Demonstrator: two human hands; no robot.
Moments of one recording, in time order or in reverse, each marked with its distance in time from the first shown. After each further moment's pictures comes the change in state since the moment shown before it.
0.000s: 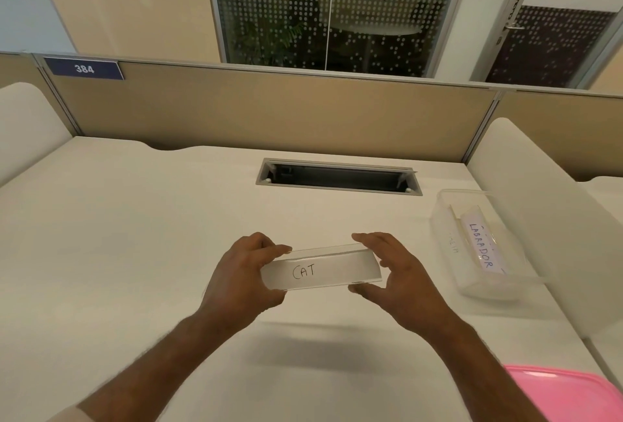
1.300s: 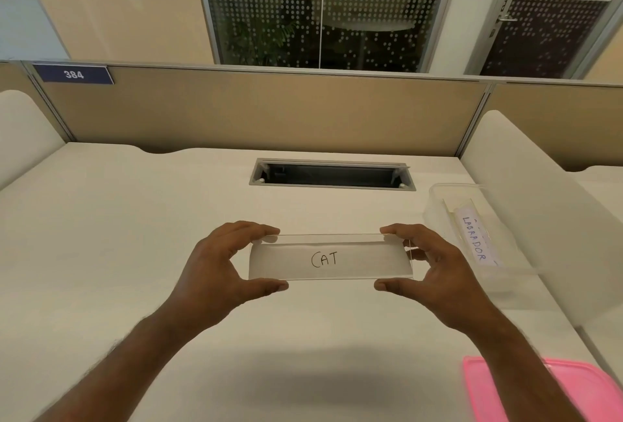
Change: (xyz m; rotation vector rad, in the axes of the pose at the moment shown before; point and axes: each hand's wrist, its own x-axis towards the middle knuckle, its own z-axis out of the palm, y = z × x) left_hand 0.002 0.023 -0.043 -0.215 0.029 0.141; right_hand -0.018 -0.006 -0.057 0.303 0.067 0.040
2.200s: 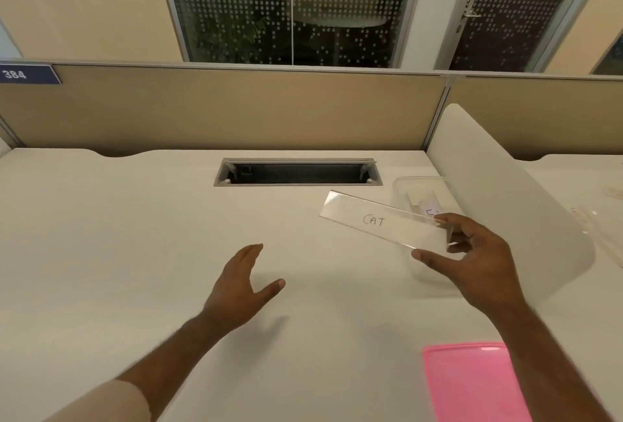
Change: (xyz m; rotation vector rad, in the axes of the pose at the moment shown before) left_hand 0.007 -0.079 0.141 0.122 -0.156 -0.301; right_hand -0.023 0.057 -0.088 -0.184 0.432 0.195
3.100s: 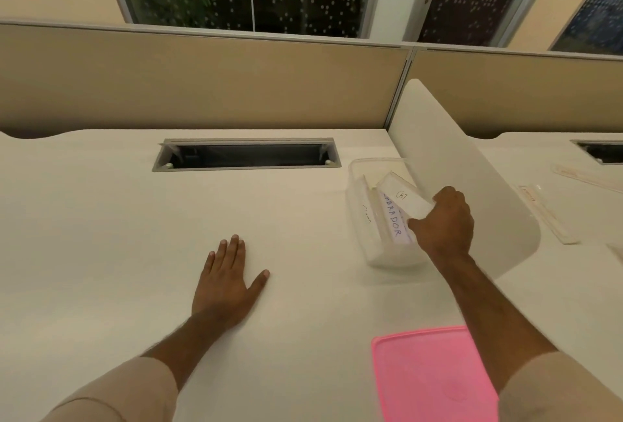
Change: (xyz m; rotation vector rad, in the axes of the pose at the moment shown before) left_hand 0.032 0.016 0.106 0.453 -0.087 0.007; right_hand 0.076 0.086 -0.012 -0.711 0.181 0.244
